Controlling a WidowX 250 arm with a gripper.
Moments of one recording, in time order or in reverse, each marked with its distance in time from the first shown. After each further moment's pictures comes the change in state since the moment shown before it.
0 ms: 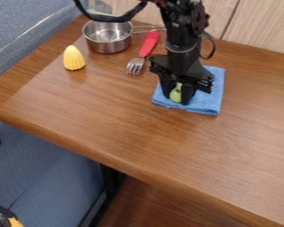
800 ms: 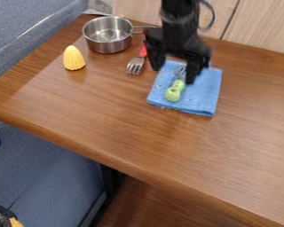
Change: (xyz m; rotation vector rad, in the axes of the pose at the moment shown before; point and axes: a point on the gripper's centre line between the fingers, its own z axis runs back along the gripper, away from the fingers) arm 0.012 0.015 0.056 0.021 -0.053 -0.023
